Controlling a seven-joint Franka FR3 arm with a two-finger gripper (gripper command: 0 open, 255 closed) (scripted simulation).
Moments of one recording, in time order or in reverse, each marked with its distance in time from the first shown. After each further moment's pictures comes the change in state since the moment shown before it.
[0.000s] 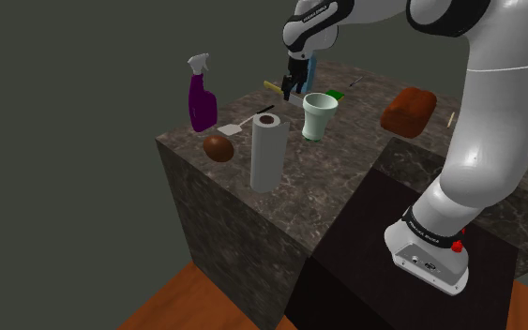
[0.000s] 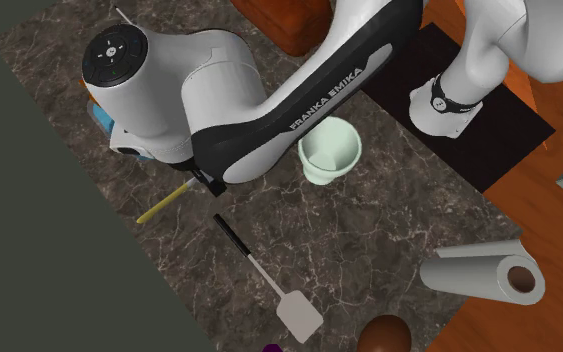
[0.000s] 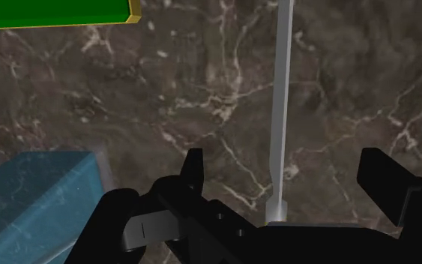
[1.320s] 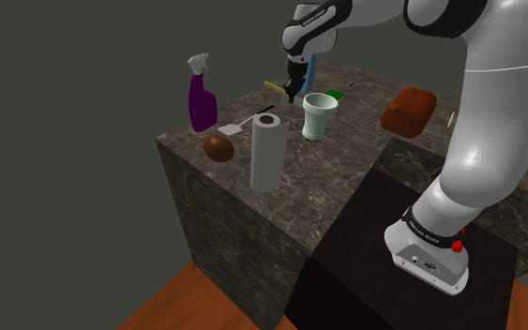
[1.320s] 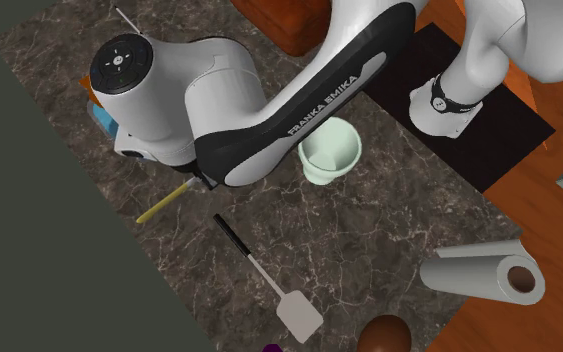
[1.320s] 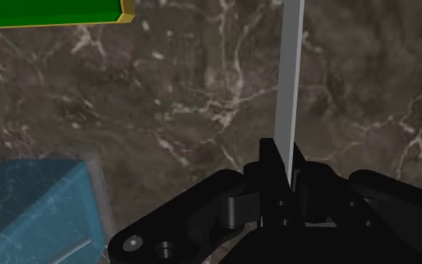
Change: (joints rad) arm -0.001 0.014 0.001 -0.010 0.003 0.024 -0.003
